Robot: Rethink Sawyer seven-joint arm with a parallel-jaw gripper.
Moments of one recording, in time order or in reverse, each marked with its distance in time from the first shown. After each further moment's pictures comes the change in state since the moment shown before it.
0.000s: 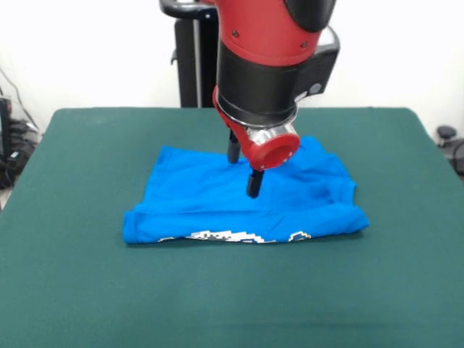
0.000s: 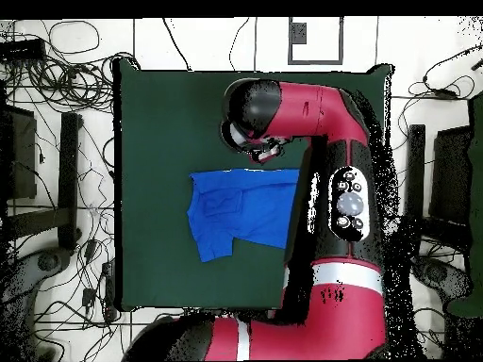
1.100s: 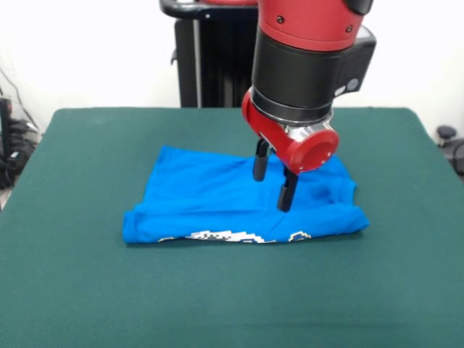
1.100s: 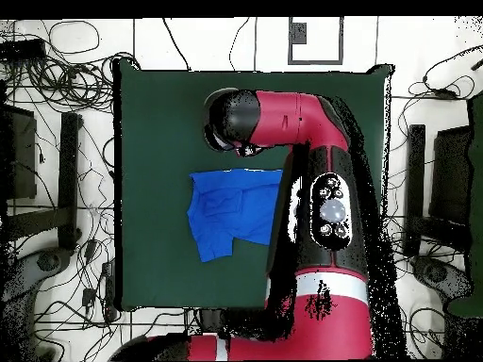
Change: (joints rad) arm 0.038 -0.052 -0.002 0.089 0.015 -0.211 0.000
